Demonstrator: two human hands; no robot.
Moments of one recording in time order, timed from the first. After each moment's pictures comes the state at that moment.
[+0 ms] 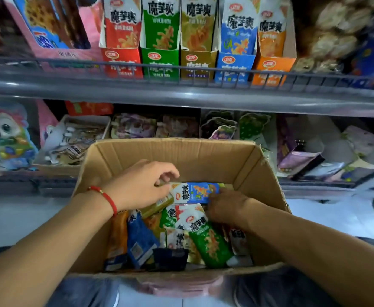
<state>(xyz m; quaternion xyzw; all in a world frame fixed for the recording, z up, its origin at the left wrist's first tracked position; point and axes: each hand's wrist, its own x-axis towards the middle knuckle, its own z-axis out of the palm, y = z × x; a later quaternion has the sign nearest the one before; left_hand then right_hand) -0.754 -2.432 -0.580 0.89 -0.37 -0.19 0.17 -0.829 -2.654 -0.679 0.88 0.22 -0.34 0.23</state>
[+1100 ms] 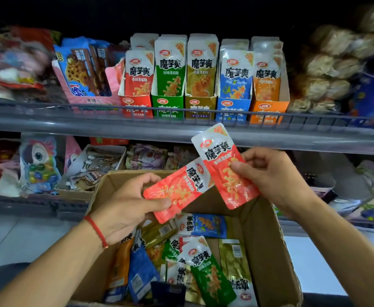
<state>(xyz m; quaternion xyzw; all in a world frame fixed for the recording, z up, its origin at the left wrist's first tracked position) -0.777 -2.431 -0.547 0.70 -0.04 -0.30 0.65 -0.834 -2.708 -0.533 0.80 -0.11 0.09 -0.58</state>
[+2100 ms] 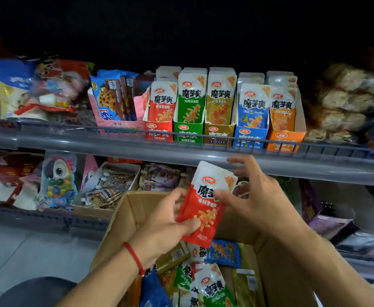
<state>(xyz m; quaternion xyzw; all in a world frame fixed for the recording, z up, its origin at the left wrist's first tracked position) -0.779 -2.448 -0.556 0.74 -0.10 -0.23 0.62 -0.819 -2.658 -0.516 0.93 -0.01 0.12 -0.34</state>
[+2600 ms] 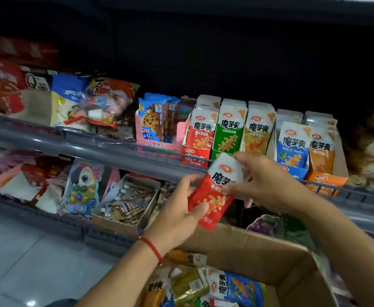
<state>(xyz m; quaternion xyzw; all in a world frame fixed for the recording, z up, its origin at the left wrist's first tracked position) -0.734 -2.412 -0.519 0.77 -0.16 -0.07 0.61 -0.744 -2.610 -0.427 0.95 0.08 0.01 -0.31</state>
